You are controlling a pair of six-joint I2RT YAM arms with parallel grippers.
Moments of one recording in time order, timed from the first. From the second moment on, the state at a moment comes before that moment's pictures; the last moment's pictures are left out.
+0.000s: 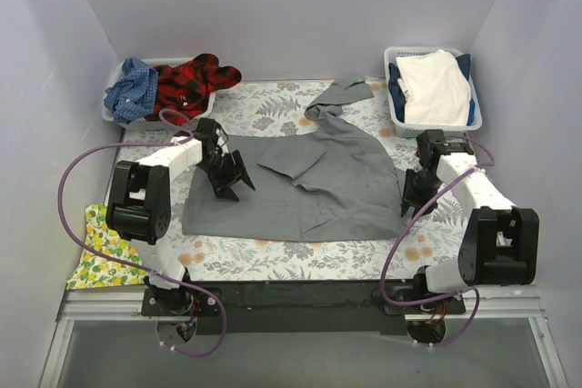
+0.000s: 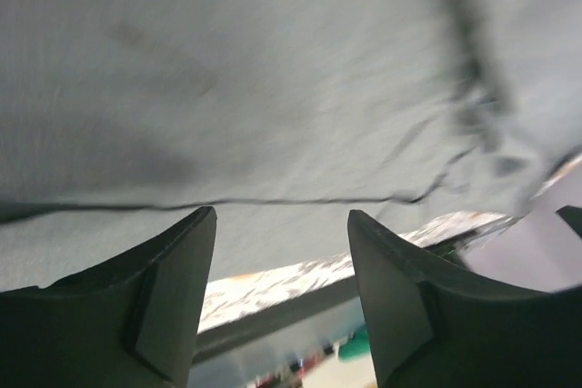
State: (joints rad) left arm -0.19 1.77 1.11 -0.73 0.43 -0.62; right arm 0.04 1.42 0.95 -1.03 -0.06 0.29
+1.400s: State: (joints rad) left arm -0.30 2.20 1.67 -0.44 0.43 -0.52; right arm 0.07 1.46 1.13 -0.89 -0.11 0.32
